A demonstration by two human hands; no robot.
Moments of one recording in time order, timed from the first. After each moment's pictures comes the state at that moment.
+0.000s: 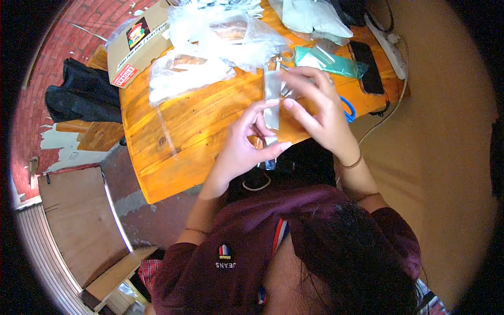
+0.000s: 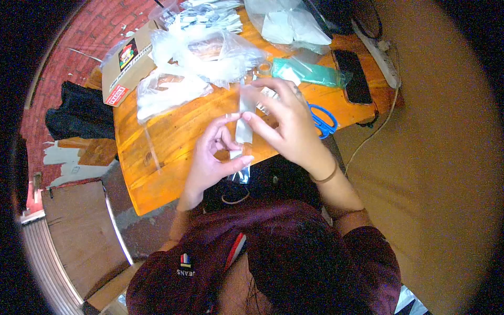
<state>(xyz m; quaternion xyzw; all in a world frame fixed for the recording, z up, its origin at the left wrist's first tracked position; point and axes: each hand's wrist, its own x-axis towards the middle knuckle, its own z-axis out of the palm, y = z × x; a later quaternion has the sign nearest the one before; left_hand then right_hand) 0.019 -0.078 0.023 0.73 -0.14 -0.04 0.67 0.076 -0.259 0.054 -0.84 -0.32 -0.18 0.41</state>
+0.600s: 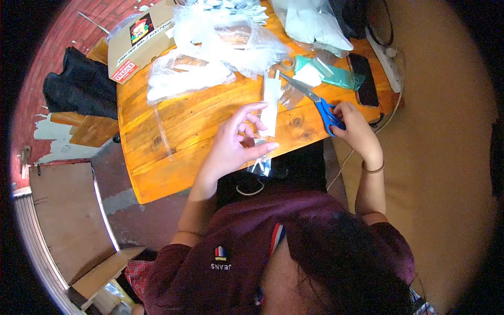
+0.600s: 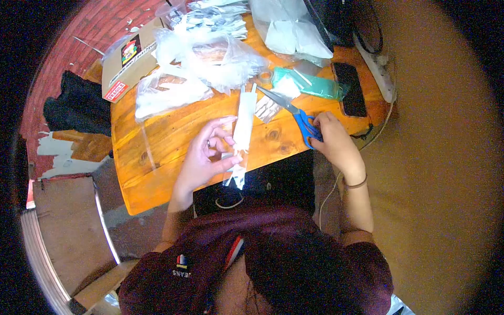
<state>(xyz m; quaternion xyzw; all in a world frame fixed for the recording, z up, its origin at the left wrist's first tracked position) 0.023 -0.062 0.015 0.72 -0.09 -0.07 0.69 0.083 -0.356 0.017 -0.94 -0.19 0.05 0.27</state>
